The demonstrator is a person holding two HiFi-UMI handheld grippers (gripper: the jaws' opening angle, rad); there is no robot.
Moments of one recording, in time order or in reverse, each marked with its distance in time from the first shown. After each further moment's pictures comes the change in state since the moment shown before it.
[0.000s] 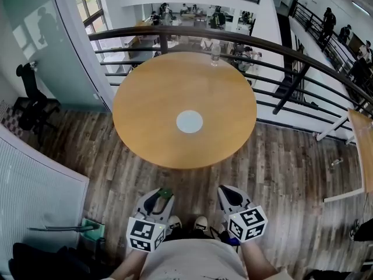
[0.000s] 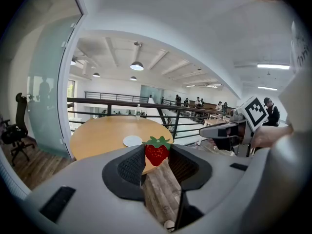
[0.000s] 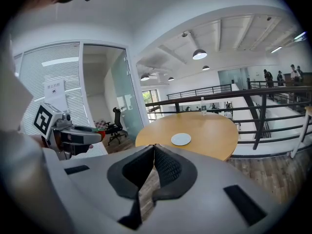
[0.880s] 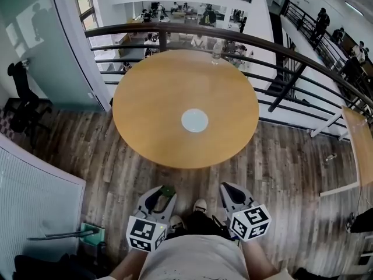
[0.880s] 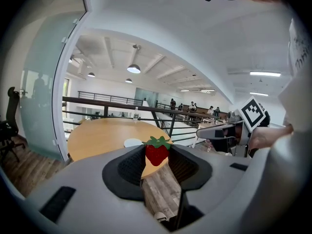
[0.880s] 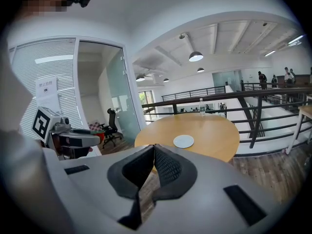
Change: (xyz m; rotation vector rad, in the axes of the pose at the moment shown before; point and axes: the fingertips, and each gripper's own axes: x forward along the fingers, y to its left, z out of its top) left arm -0.018 0.060 0.004 -0.006 -0.044 -0.091; right arm 0.040 0.048 0.013 0.016 -0.011 -0.072
